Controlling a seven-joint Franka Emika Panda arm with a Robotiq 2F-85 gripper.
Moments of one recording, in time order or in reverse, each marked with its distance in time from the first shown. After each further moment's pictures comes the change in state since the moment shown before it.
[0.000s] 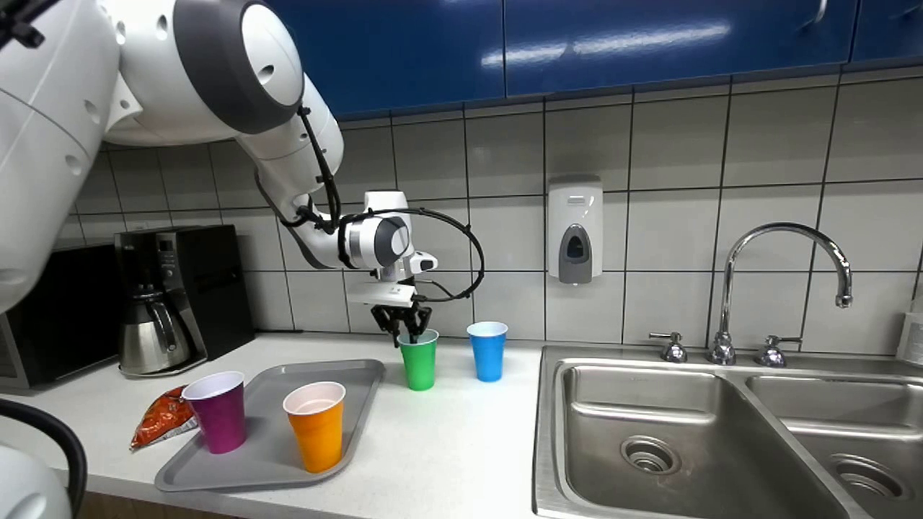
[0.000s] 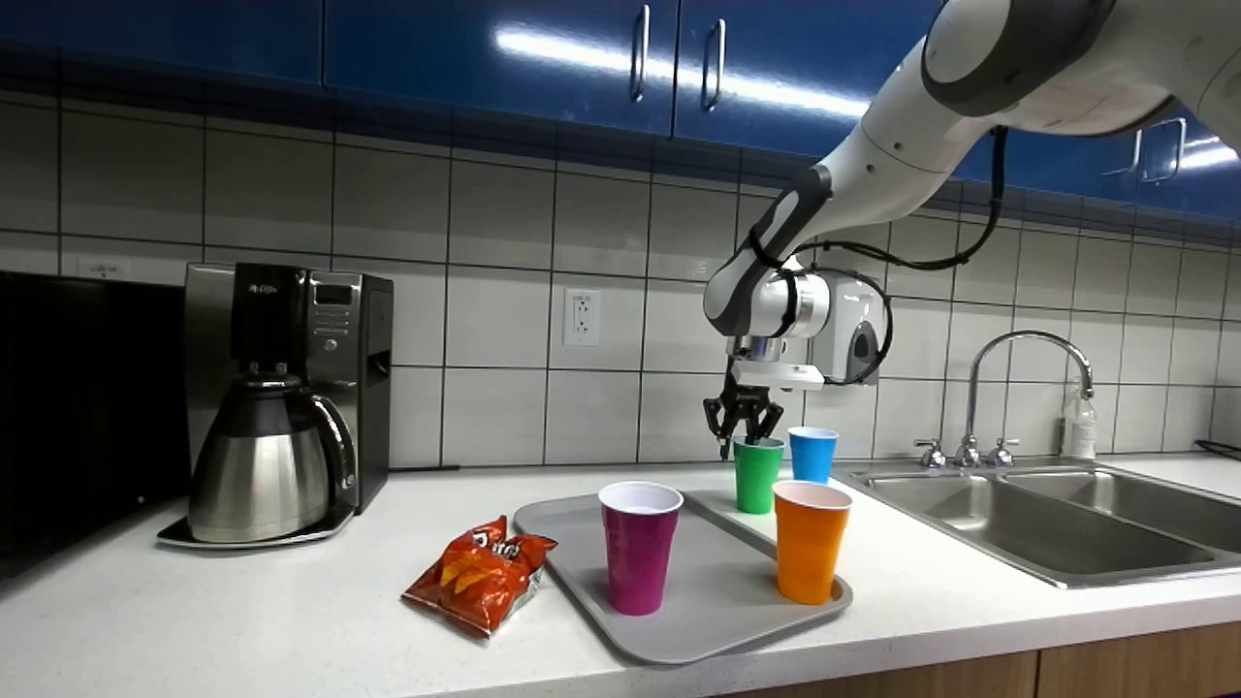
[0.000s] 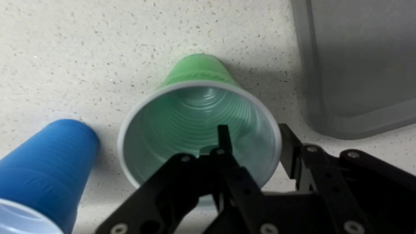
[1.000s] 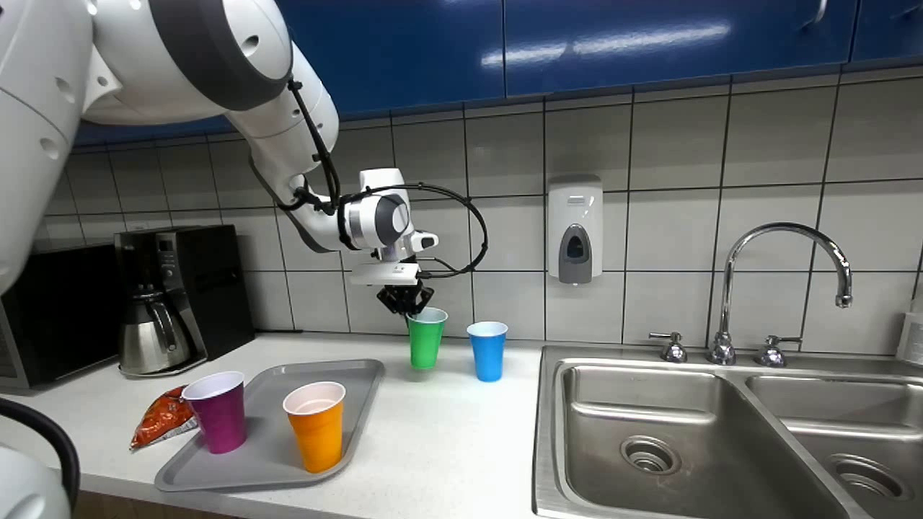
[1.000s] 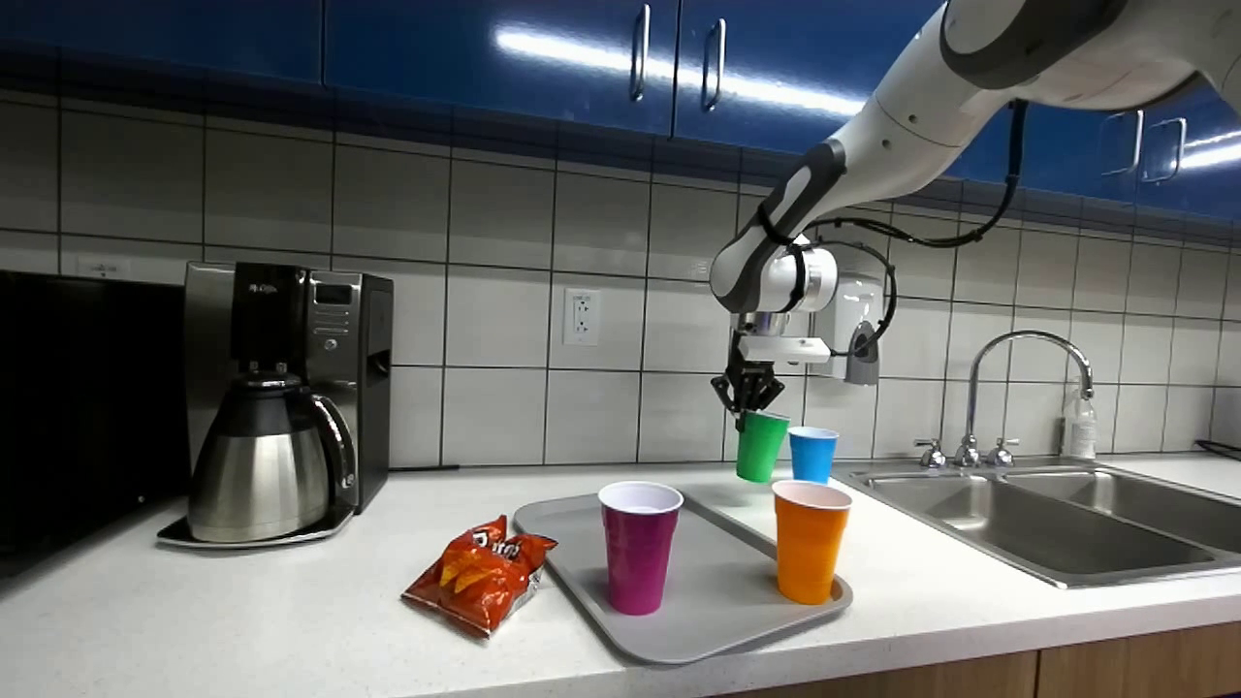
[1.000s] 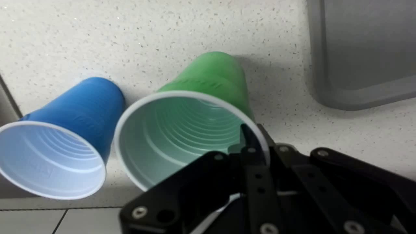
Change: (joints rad) arm -0.003 -0.067 -0.006 -0.004 -0.069 -0.003 -0.002
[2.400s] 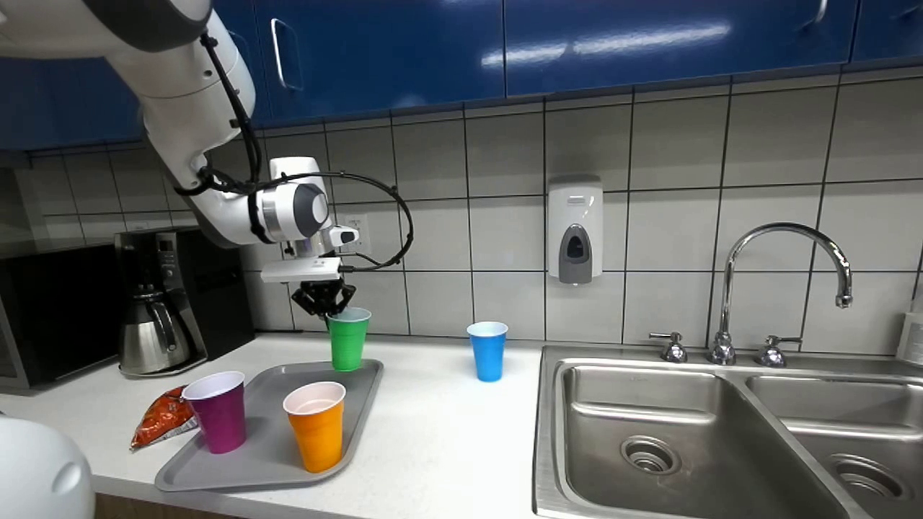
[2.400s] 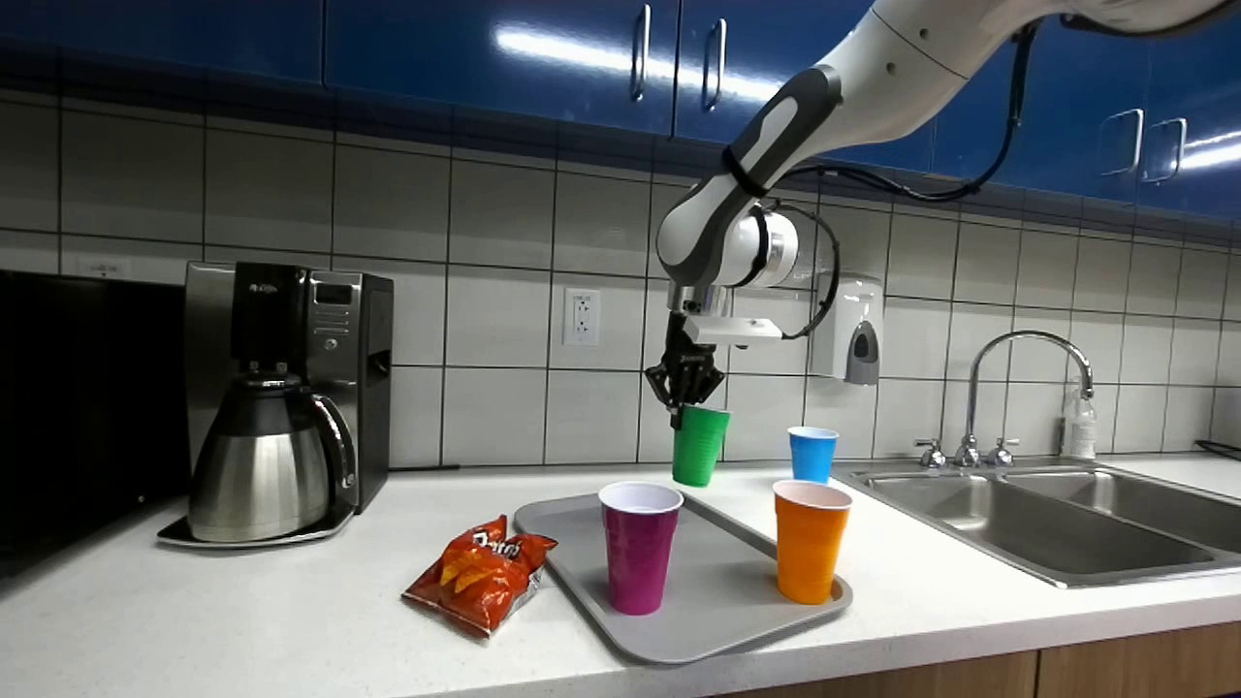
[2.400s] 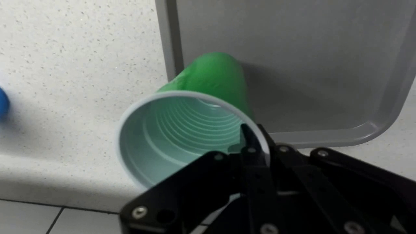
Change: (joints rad) arm 0.138 -0.184 0.097 -0.222 -0.049 0.014 0.014
